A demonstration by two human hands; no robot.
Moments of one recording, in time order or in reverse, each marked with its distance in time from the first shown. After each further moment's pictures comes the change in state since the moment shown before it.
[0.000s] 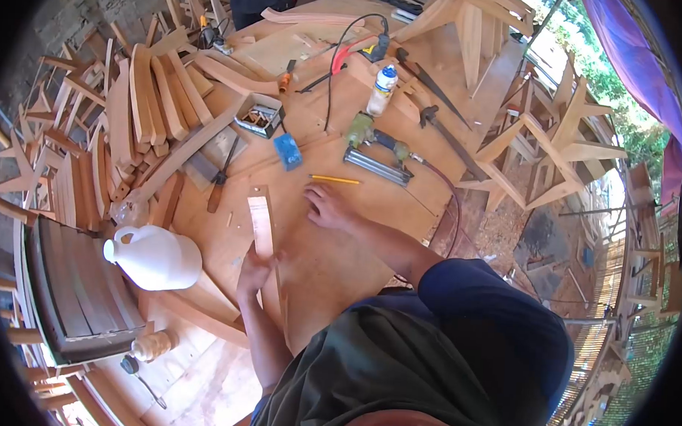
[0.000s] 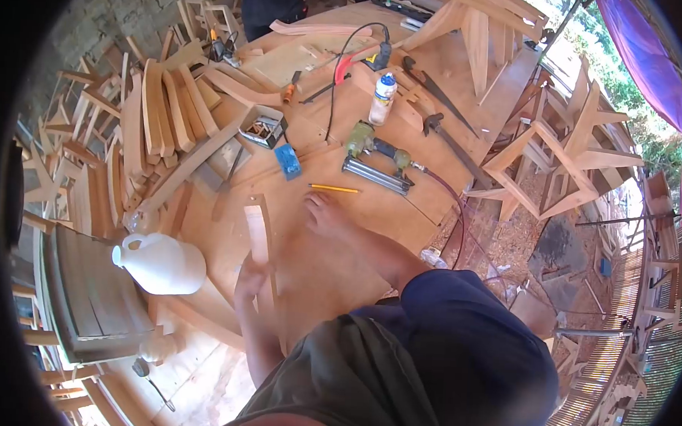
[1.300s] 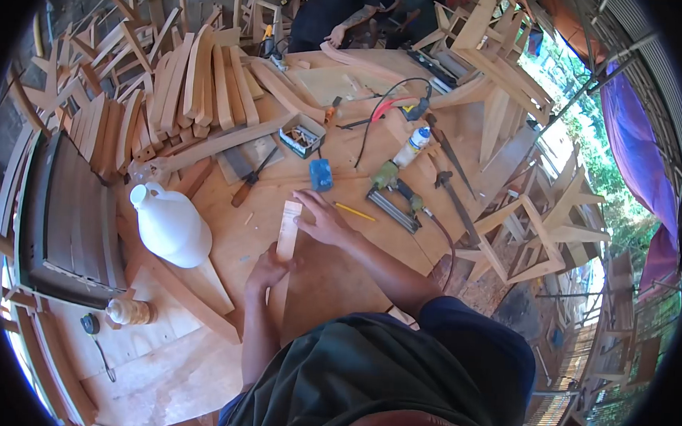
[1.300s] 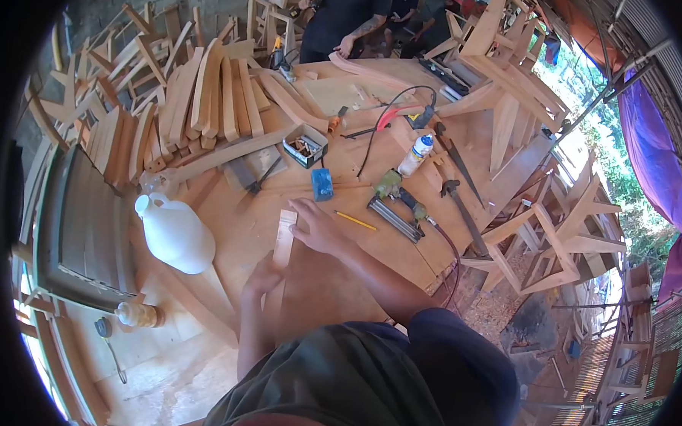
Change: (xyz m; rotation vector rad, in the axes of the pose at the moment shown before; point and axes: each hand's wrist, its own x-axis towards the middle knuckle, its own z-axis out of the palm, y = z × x) left_hand 0.019 -0.048 0.003 0.010 0.005 0.011; right_hand 0.078 -0.115 -0.070 0.360 -0.052 -0.095
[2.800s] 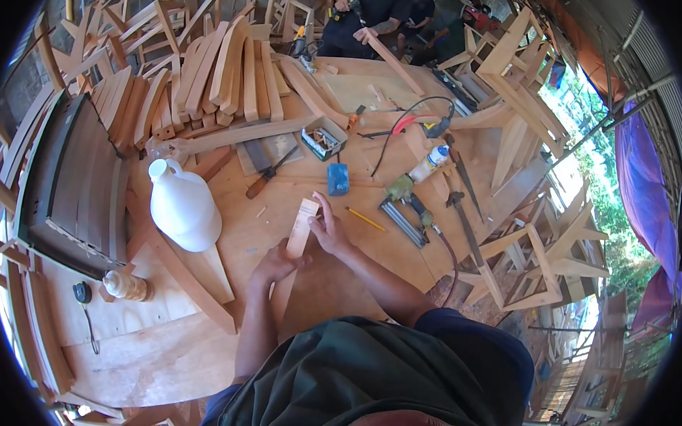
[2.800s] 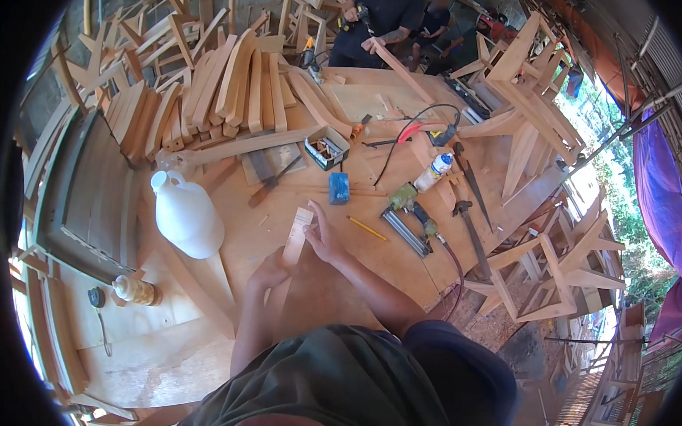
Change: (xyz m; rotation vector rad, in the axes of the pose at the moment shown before) left_hand -0.023 0.042 -0.010 0.037 0.002 -0.012; right_hand -0.017 0.039 0.053 0.218 0.106 0.093
